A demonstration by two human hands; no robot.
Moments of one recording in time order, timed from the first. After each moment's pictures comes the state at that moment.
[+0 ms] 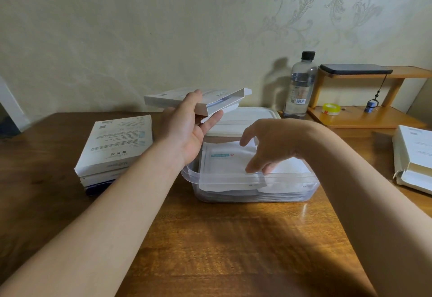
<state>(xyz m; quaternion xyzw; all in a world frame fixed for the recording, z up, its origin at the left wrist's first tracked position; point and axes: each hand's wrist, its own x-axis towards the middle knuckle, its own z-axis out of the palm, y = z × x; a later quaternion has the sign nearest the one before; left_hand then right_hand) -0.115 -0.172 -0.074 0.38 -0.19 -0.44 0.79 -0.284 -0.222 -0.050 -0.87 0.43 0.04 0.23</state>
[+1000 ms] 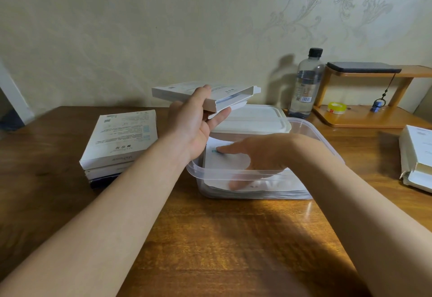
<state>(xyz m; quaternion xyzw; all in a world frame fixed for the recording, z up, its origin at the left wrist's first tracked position) -0.115 -0.172 -0.074 0.39 -0.21 -0.45 0.78 -0.260 -0.223 -0.077 -0.92 0.33 0.19 0.10</state>
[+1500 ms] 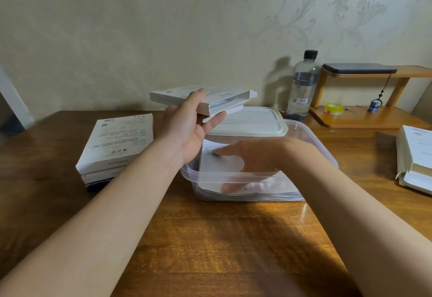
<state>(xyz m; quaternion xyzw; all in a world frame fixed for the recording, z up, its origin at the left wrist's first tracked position) -0.115 -0.170 -0.075 0.39 -0.21 -0.45 0.77 -0.262 -0.222 -0.079 -0.93 0.32 0.17 0.08</state>
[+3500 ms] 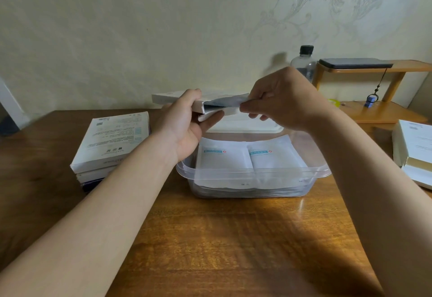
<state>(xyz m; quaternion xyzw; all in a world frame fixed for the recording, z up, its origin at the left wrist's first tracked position) -0.113 -0.169 -0.072 0.40 -0.22 -0.48 0.75 -0.303 -0.235 -0.033 -0.87 0.30 -0.34 0.20</state>
